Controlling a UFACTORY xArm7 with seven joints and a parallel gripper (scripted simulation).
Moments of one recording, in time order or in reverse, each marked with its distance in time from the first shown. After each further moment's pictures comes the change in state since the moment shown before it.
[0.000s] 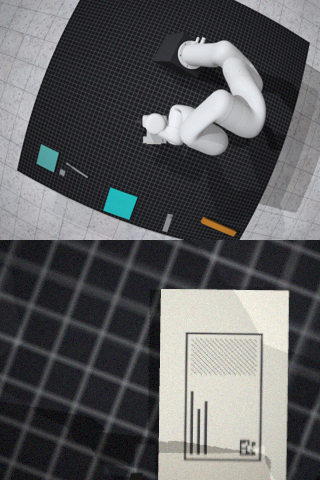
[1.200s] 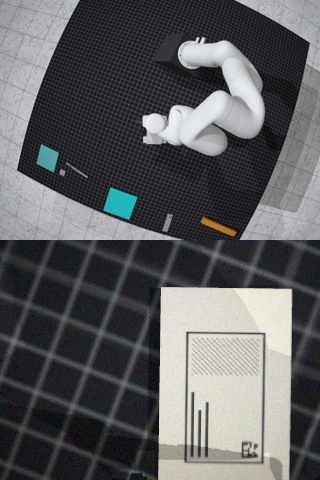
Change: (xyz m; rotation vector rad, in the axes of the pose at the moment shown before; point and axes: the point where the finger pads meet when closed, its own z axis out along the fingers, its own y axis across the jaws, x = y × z) arm 0.000 0.000 0.004 0.000 0.000 0.000
